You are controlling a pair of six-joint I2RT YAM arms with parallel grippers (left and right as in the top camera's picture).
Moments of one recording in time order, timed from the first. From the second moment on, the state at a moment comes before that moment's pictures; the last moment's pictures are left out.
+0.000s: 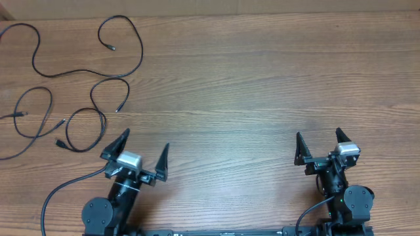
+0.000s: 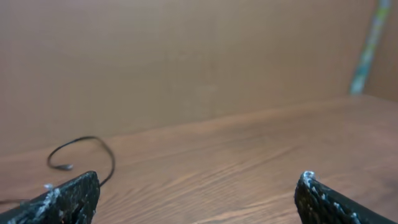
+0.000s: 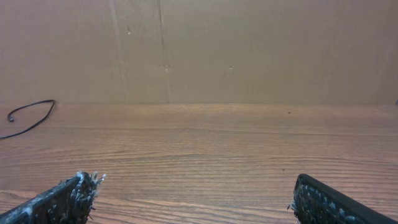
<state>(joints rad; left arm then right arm) -0.07 0.05 0.19 -0.10 0.23 -0.02 0.01 0.01 0.02 -0.03 -0.11 0.04</state>
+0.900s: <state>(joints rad) -0.04 0.02 0.01 -0.08 0.03 -0.08 0.01 0.01 0.02 -0.03 -0.11 0.04</state>
